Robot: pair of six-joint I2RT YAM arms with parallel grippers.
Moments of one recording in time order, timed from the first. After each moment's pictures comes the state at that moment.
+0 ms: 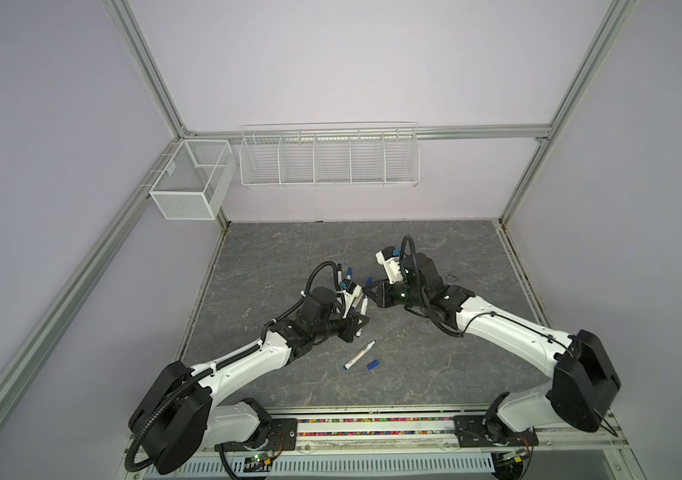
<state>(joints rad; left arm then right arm) -0.75 1.25 0.65 0.04 0.33 -0.32 0.73 1.44 1.03 -0.12 -0.33 0.54</state>
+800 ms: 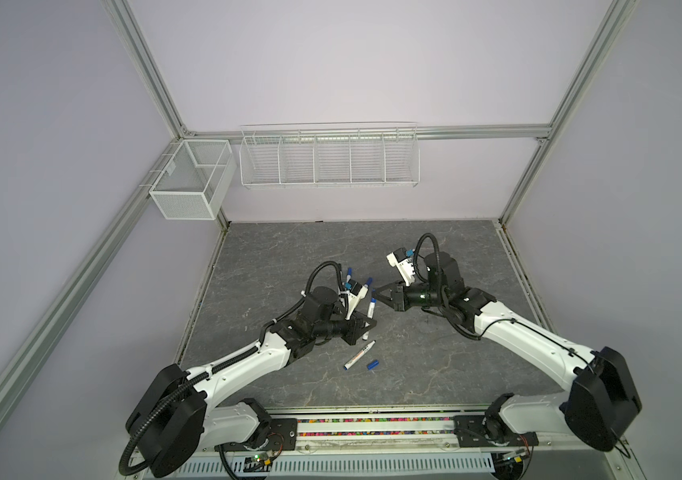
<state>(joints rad) -0.77 1.24 0.68 0.03 0.44 -0.33 0.62 1.35 0.95 -0.12 -0.63 0.47</state>
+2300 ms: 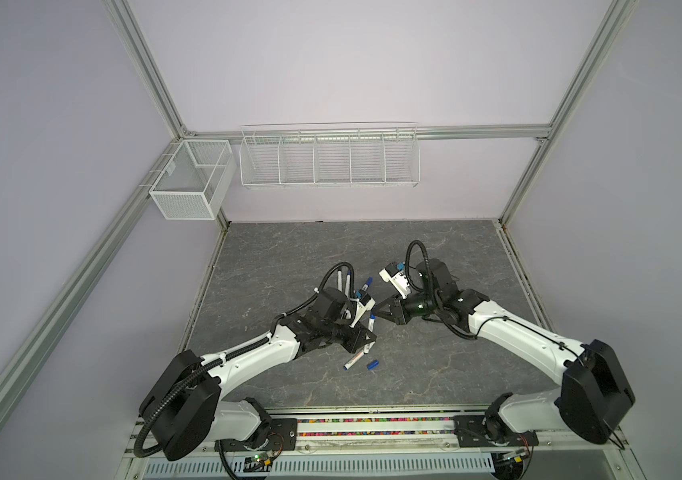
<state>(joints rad) -0.79 1.34 0.74 -0.16 0.49 -0.24 0.64 1.40 0.93 -0.26 -0.70 0.30</state>
